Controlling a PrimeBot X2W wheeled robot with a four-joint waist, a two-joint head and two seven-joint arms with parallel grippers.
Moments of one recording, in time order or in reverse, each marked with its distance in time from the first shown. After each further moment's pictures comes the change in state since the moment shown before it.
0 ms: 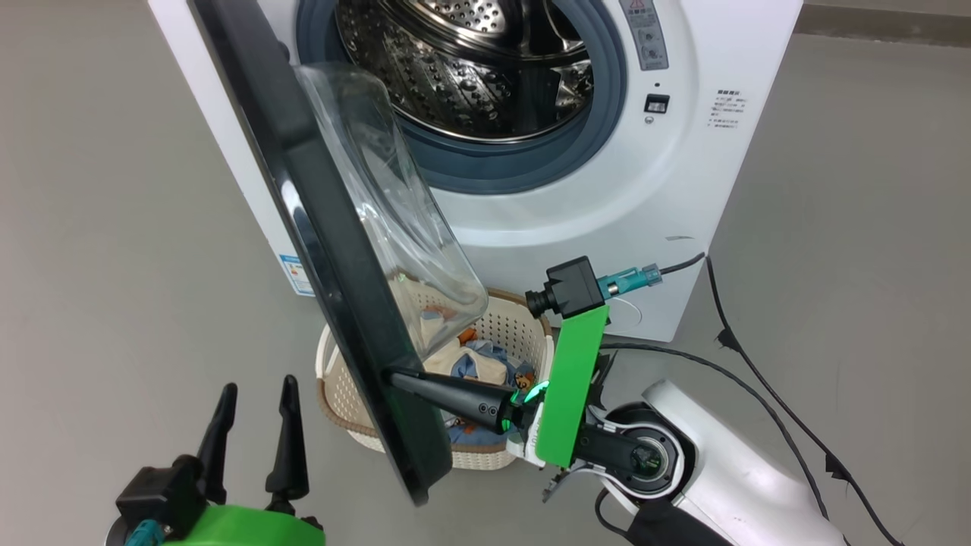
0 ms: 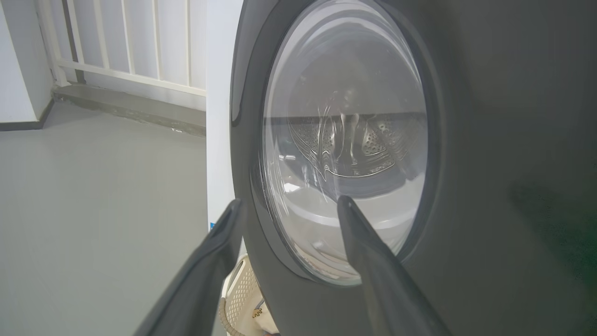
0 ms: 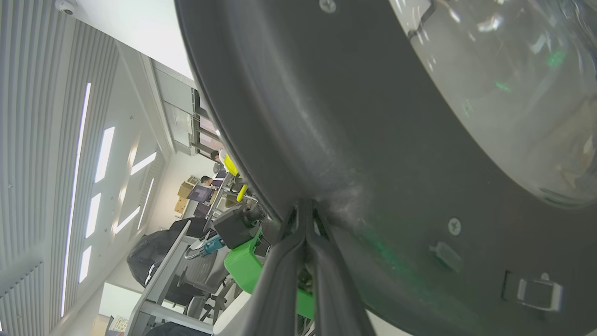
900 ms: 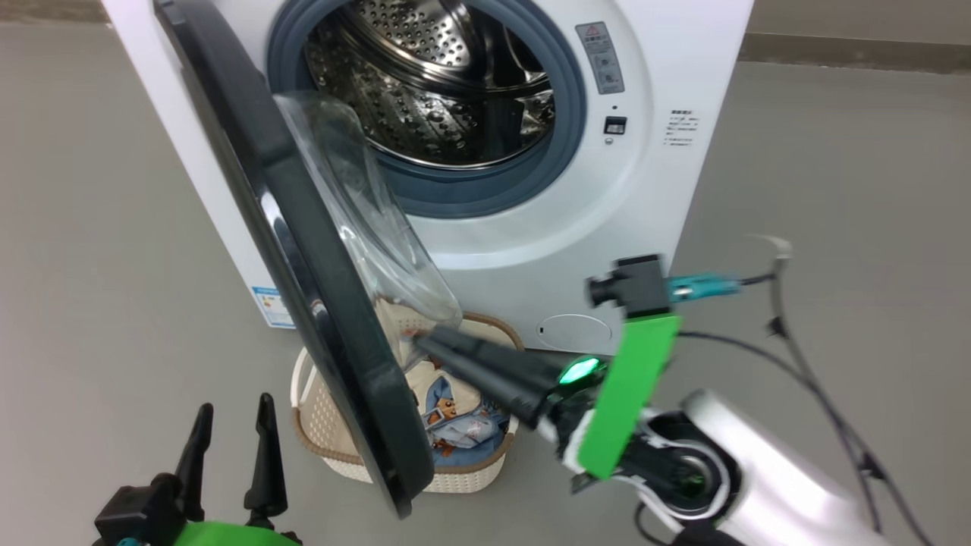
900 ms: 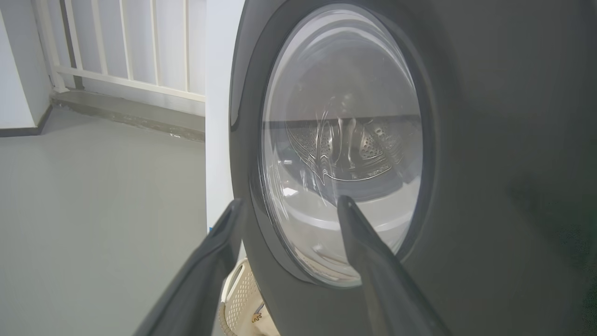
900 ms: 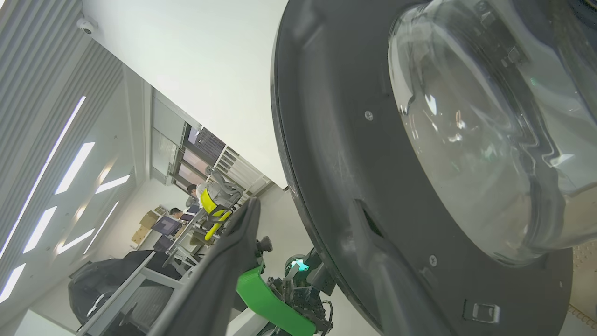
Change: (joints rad) left arm 0.037 0.002 0.050 0.006 0.015 -0.008 0.000; right arm 0.046 -0.091 0.005 -0.161 -0.076 0.000 -0.192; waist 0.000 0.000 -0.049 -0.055
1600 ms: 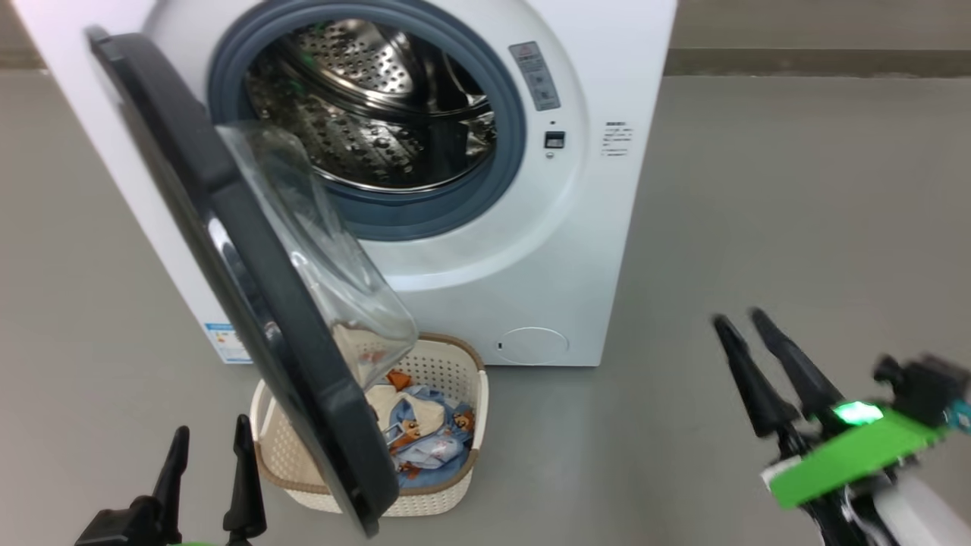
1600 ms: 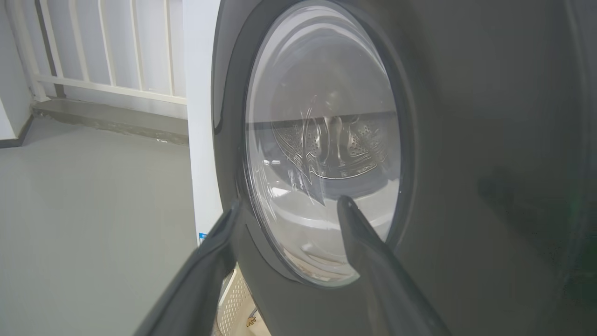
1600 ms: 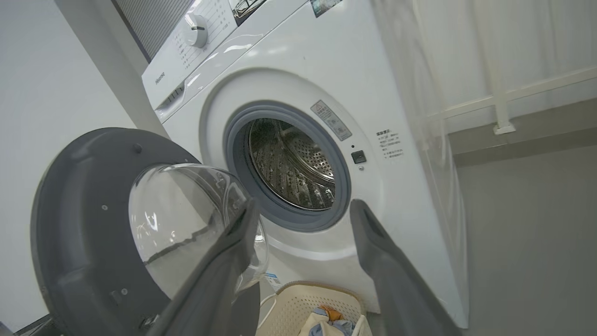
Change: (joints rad) left arm 0.046 0.001 0.054 -0.007 0.033 -0.010 0.000; right arm 0.328 -0.235 -0.333 0.062 -0.496 0.000 -0.521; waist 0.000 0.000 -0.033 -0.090
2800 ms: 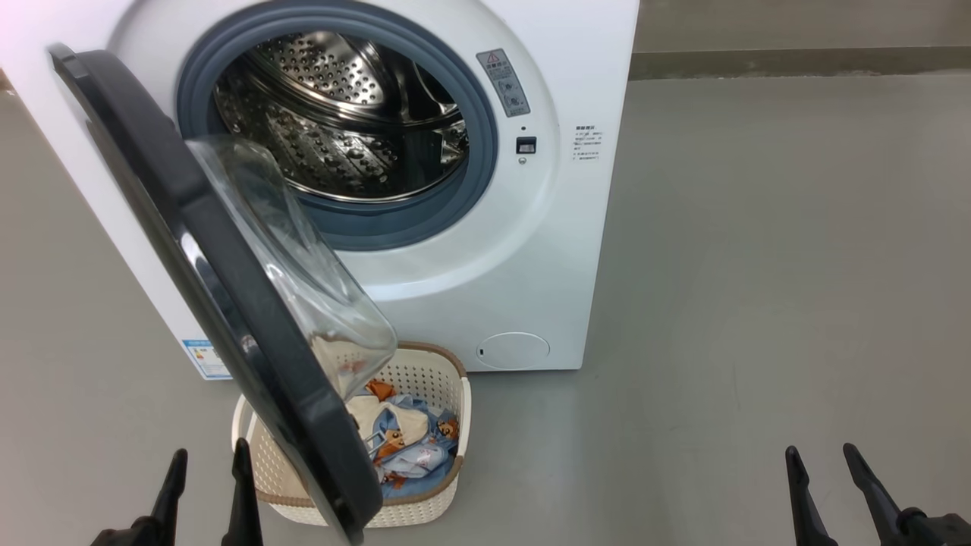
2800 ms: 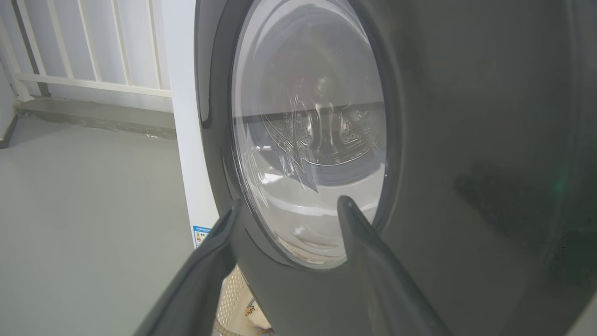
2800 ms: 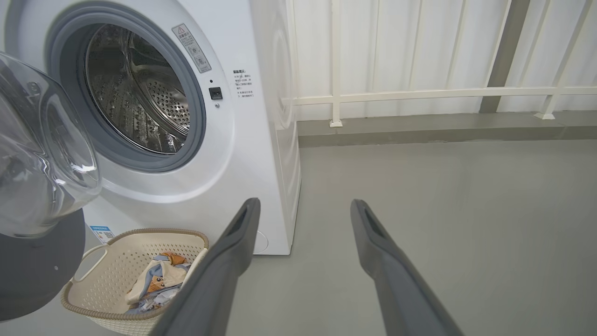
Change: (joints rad) left arm 0.041 0.000 0.018 0.008 0.032 -0.013 0.000; right arm 0.387 0.387 -0.553 -0.062 -0.823 0.000 0.000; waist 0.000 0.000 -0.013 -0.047
